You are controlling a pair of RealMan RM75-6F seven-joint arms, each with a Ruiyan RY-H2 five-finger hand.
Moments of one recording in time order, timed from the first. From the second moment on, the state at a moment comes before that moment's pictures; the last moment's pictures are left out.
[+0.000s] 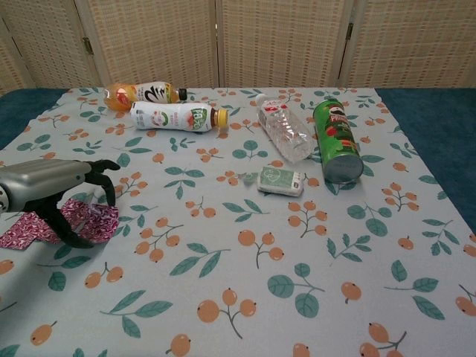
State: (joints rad) left arm -0.63 -1.45 -0.03 -1.59 1.01 1.00 0.45; right arm -0.01 -1.08 0.04 -1.50 -1.53 1.54 0.21
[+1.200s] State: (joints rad) left arm -0.51 -1.39 0.10 -1.12 1.51 1.04 -0.12; right arm -0.03 -1.06 0.03 -1.61 -1.55 1.59 0.12
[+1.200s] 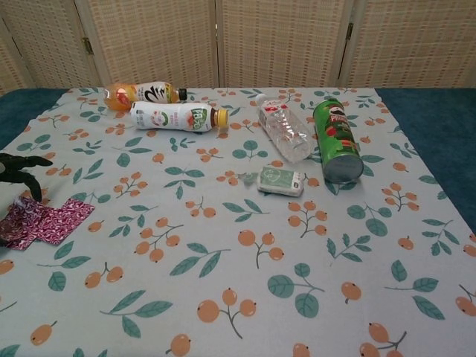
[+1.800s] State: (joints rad) left arm -0.50 -1.39 0.07 -1.14 1.48 1.00 -0.09; right arm -0.03 -1.06 0.03 -1.61 -1.55 1.58 0.12
